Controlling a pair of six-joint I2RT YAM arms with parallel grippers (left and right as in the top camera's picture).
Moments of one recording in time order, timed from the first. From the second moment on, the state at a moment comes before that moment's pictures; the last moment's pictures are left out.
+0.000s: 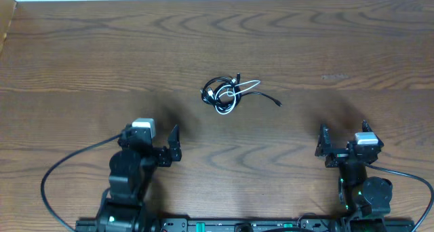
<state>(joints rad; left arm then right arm) -0.14 0.43 0.30 -0.32 0.04 -0.17 0.07 0.01 0.01 -0.07 0.03 0.02</state>
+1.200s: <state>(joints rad) -0.14 0.76 0.44 -0.43 0.07 -0.17 0.07 0.66 0.29 -0.19 0.05 0.06</state>
